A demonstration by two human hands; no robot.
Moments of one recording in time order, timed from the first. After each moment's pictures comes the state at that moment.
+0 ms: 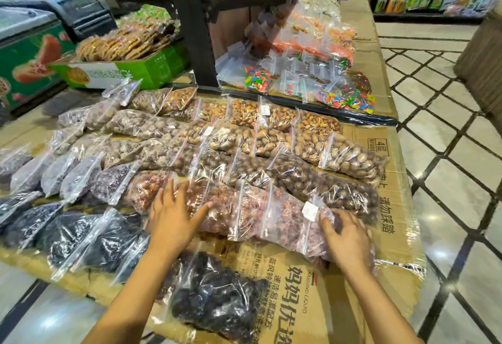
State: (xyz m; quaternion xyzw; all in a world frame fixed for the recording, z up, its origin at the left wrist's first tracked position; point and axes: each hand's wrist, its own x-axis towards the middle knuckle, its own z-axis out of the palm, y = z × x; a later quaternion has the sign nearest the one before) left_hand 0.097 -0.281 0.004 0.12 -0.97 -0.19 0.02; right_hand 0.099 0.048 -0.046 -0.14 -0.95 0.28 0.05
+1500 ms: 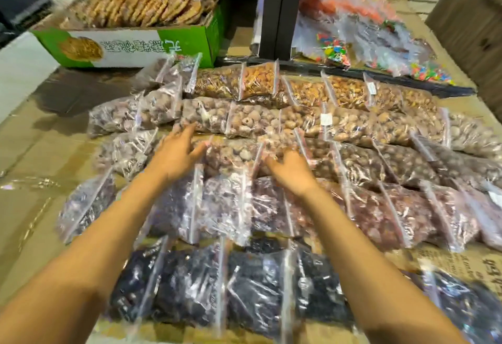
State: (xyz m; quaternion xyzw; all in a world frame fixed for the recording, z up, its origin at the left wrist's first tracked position) left_hand -0.126 -0.683 0.009 -0.09 -0.96 -0.24 -0.07; right_hand -0.069 -0.442 0.013 -0.14 -0.89 0.41 -0.10
